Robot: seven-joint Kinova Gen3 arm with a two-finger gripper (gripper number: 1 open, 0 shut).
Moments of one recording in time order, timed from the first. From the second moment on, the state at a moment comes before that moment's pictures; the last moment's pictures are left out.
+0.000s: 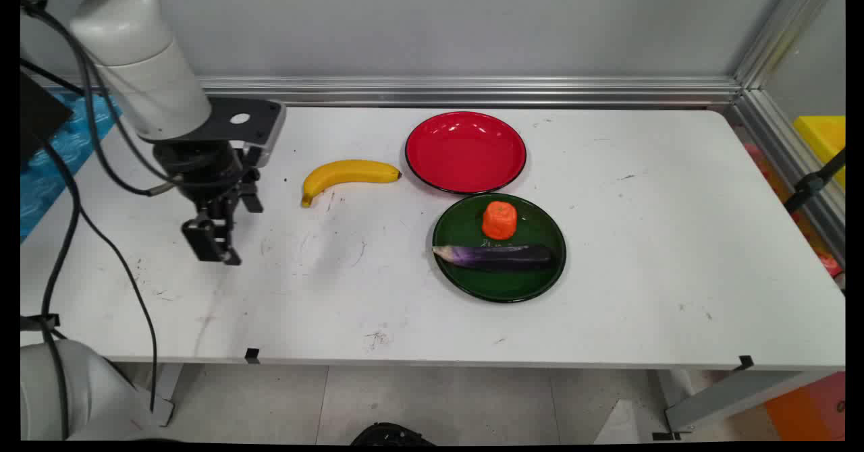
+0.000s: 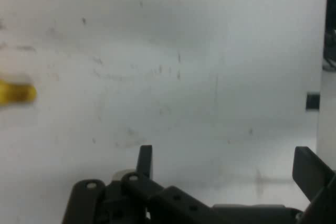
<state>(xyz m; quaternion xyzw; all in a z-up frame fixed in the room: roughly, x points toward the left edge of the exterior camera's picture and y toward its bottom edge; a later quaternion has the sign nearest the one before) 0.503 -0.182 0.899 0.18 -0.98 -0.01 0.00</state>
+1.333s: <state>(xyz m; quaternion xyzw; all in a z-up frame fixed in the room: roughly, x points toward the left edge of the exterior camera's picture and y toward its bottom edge) 0.320 -0.279 0.845 0.19 -0.96 0.06 0.18</state>
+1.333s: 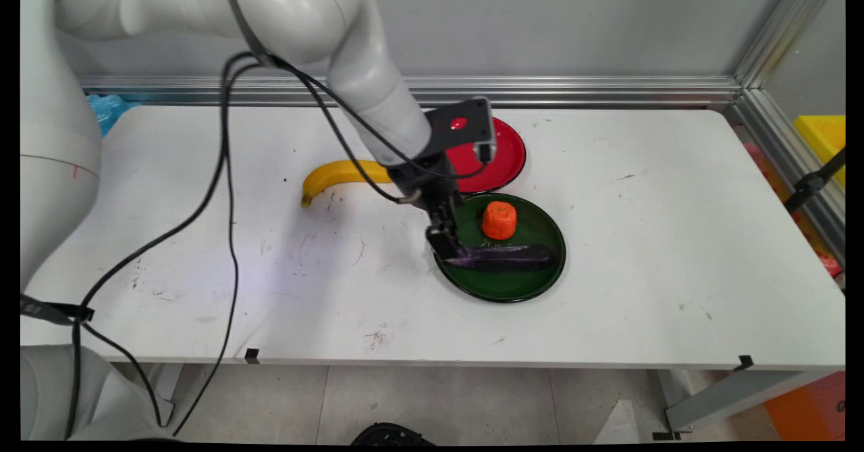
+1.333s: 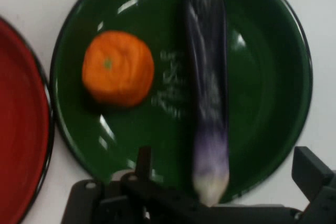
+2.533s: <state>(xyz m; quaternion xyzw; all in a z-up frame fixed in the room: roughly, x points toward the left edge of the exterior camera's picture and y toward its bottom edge) 0.275 -0.303 0.767 0.20 -0.95 0.07 0.22</state>
